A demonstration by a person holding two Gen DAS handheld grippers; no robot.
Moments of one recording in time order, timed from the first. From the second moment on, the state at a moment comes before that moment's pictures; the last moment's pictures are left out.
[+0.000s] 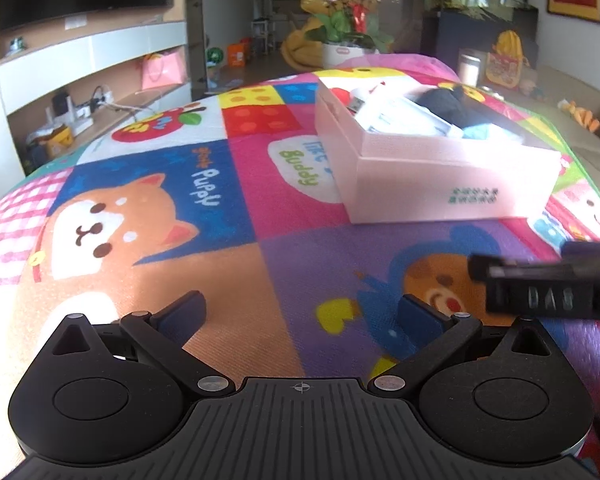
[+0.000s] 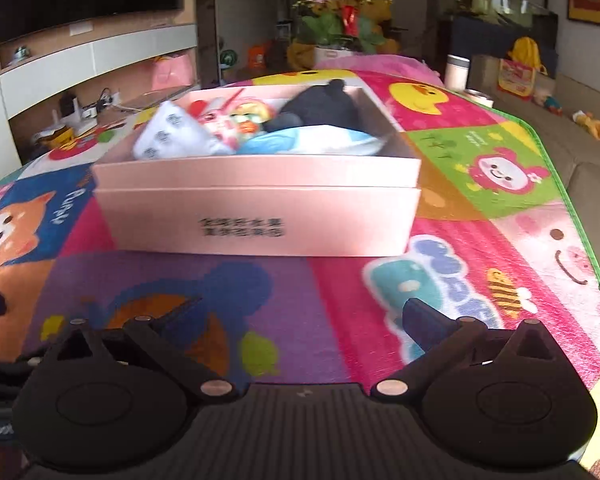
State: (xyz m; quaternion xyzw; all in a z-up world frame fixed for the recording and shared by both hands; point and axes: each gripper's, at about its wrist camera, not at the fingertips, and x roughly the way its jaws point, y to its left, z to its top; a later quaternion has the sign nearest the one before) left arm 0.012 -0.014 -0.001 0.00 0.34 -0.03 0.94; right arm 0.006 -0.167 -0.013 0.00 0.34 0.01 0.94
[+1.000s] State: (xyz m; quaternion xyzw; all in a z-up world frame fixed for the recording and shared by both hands) left arm 0.016 0.001 -0.002 0.00 0.34 -0.01 0.94; right arm 0.001 -0.157 -0.014 0.00 0.34 0.02 0.94
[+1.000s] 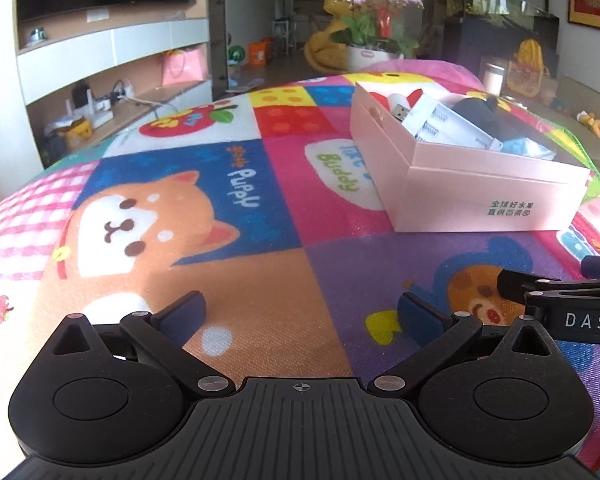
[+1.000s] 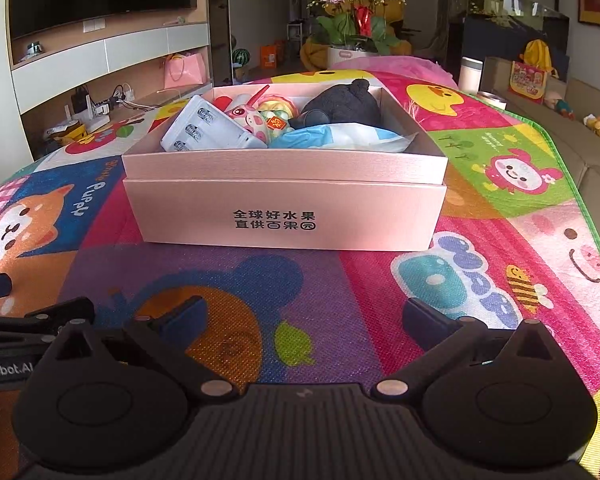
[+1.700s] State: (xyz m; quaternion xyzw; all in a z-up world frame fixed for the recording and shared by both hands) left arm 0.015 -0.004 -0.001 0.00 0.34 0.00 0.94; right arm 0.001 -0.159 -0.014 0.00 0.34 0.02 0.94
